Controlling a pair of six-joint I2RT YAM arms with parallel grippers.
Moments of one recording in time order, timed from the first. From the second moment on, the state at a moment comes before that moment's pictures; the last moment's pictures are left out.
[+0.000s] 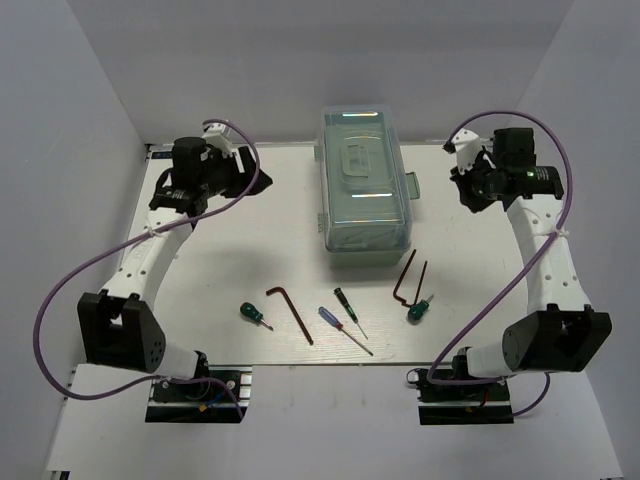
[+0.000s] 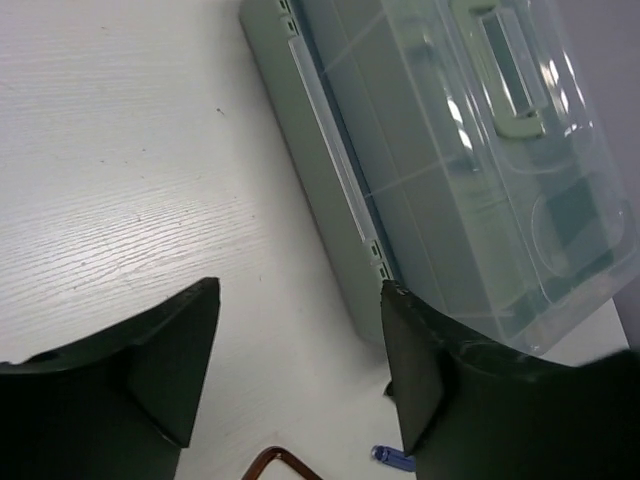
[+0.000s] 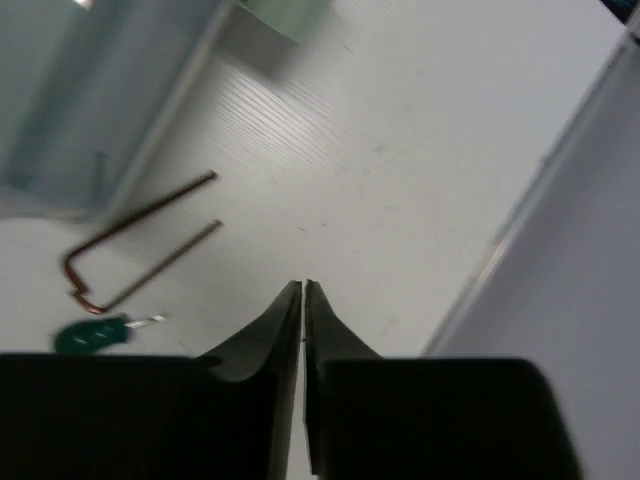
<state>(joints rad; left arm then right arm) -0.16 1.41 1.26 -0.29 0.40 -0.31 0.02 1.40 1.52 -0.99 -0.17 -0.63</state>
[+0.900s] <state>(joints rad) -0.17 1.56 1.25 0.04 0.74 -0.51 0.34 1.97 1.93 -0.38 -0.63 0.42</state>
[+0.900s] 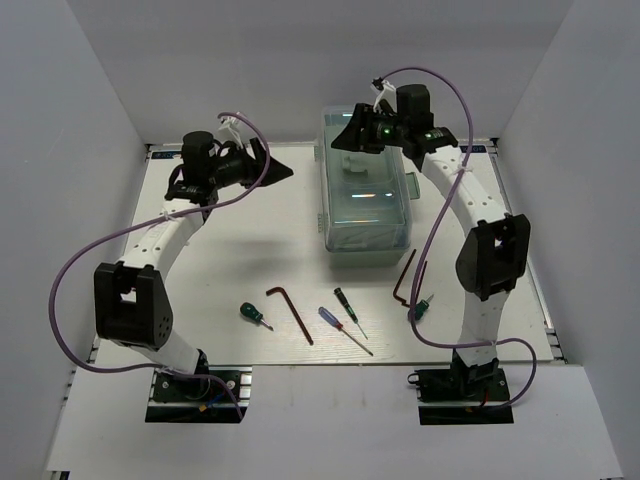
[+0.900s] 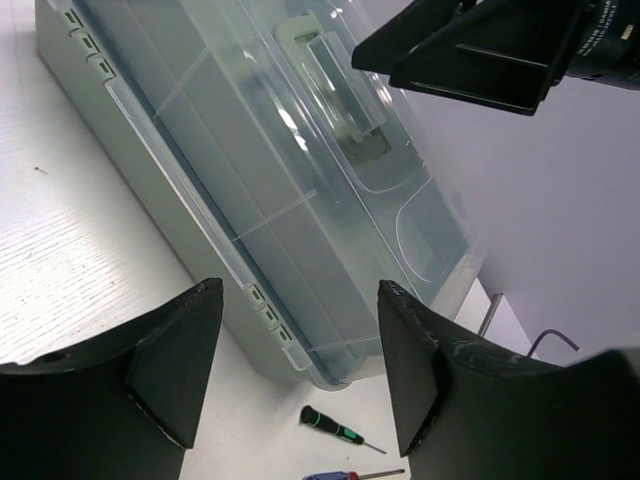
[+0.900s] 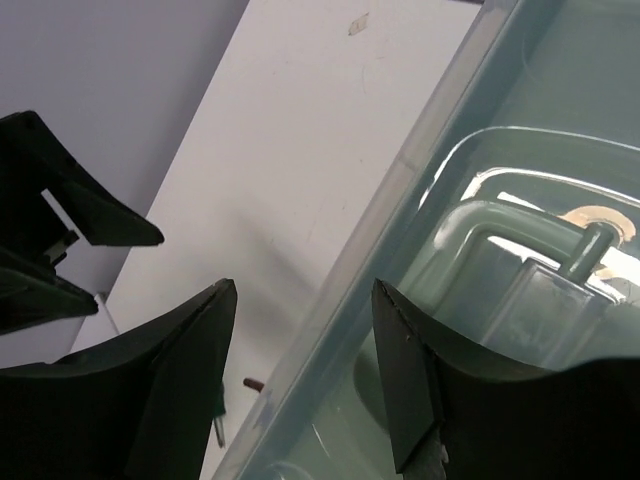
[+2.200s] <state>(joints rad) -0.27 1.73 1.51 0.16 0.83 -0.55 0.42 1.99 1.95 -0.55 -0.36 0.47</state>
